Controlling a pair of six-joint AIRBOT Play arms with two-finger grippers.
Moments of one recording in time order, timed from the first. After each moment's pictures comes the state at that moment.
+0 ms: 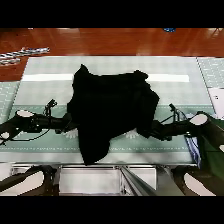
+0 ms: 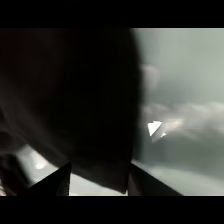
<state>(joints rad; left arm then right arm) 0.14 -1.26 0.45 0.56 -1.02 -1.15 0.00 -1.09 0.39 -0.71 0.96 1.41</state>
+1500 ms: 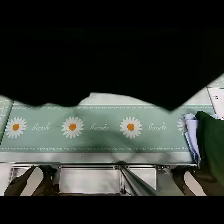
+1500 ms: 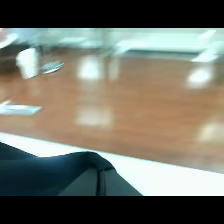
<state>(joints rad) 0.53 -0.85 1.94 0.72 -1.28 -1.37 -0.16 -0.81 2.00 -1.15 1.40 1.50</state>
